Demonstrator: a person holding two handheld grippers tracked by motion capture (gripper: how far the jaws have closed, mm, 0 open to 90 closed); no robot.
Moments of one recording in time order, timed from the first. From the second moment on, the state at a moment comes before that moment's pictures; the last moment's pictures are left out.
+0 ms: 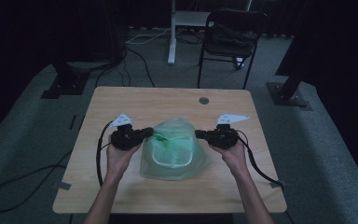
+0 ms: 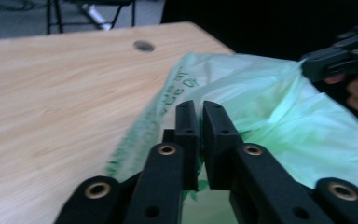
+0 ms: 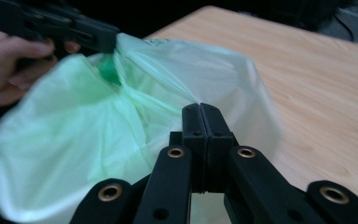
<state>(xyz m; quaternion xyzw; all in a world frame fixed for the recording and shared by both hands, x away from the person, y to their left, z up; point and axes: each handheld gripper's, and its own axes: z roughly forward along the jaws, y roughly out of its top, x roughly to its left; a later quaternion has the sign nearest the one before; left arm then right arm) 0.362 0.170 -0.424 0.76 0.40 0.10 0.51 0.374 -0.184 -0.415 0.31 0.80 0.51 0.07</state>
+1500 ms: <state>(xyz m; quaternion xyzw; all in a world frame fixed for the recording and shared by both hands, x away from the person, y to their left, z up) 0.328 0.126 -0.401 0.87 0.24 0.09 0.43 0.360 -0.193 -0.427 0.29 0.81 0.51 0.06</state>
